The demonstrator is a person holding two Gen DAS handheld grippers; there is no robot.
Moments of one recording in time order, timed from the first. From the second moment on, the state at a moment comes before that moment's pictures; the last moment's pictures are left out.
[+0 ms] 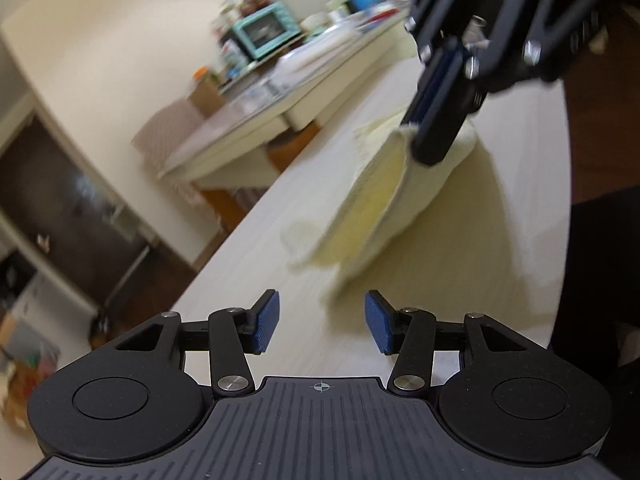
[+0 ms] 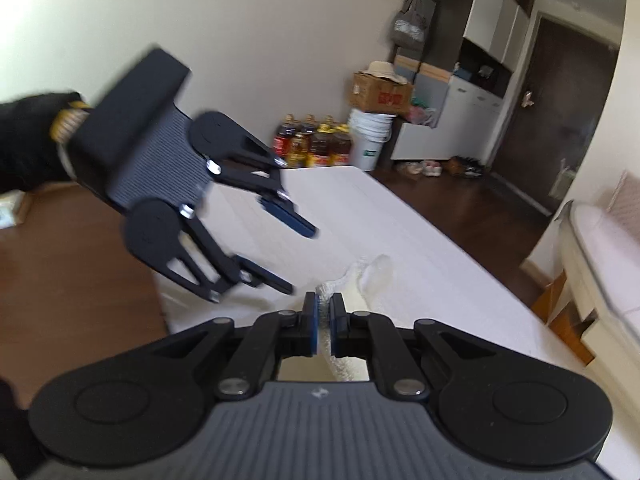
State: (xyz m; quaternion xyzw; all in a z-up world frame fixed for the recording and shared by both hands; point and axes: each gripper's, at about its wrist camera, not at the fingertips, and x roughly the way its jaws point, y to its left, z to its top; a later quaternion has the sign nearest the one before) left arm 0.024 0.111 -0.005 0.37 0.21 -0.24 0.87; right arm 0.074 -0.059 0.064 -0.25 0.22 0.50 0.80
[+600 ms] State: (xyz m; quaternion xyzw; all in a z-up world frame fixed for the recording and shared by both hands) left arm -0.007 0.061 -0.020 0.44 0.22 -0.38 0.78; right arm 0.038 -0.112 0.043 -0.26 0.22 0.51 0.79
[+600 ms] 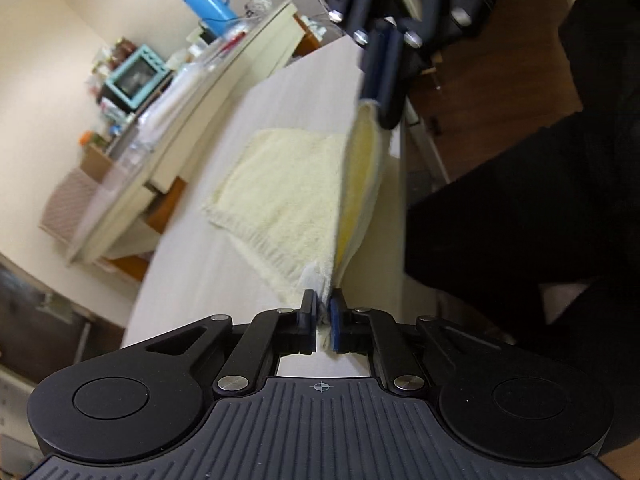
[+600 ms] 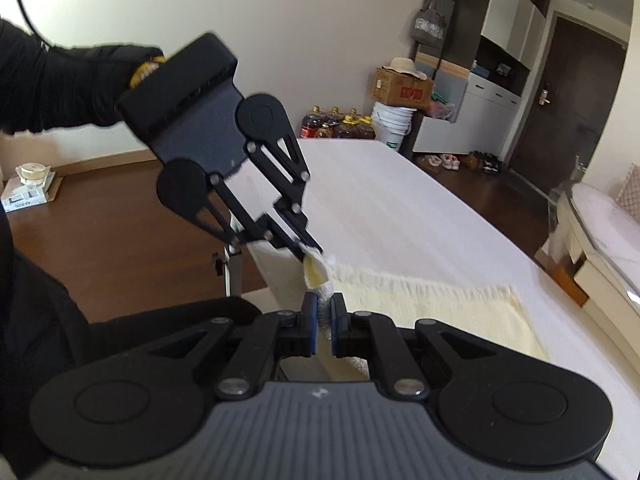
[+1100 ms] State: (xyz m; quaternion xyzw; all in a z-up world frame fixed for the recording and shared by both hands) left arm -0.015 0.060 -0.002 0.42 0.24 -0.39 0.78; right arm -0.022 -0.107 0.007 -0.30 0.19 0.46 0.81
